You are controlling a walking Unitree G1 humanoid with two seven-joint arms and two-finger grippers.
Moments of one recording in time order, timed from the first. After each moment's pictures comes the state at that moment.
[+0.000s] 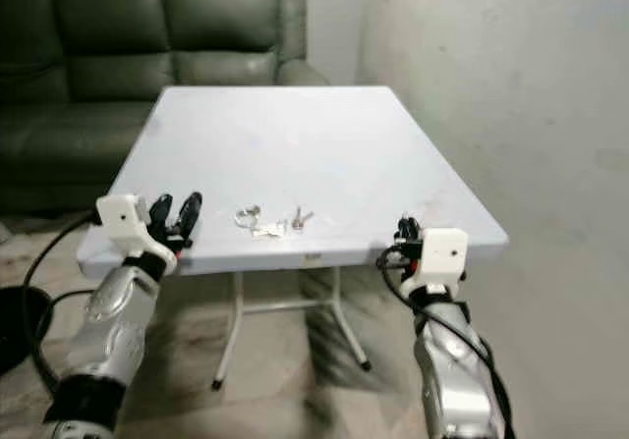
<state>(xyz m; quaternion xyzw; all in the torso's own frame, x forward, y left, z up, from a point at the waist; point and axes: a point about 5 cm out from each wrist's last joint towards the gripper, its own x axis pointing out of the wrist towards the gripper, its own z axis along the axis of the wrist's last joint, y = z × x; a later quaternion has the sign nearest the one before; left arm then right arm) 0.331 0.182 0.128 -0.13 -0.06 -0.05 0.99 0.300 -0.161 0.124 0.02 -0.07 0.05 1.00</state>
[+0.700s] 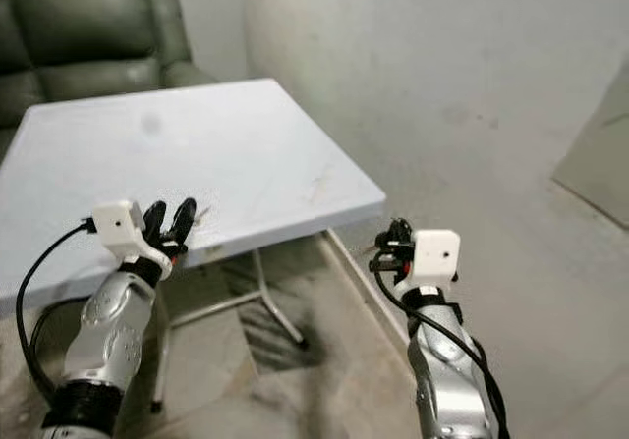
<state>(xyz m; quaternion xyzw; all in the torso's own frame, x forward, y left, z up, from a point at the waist) 0.331 0.175 0.125 -0.14 -0.05 -0.05 0.99 0.298 -0.165 0.123 0.01 -0.06 0.04 1.00</state>
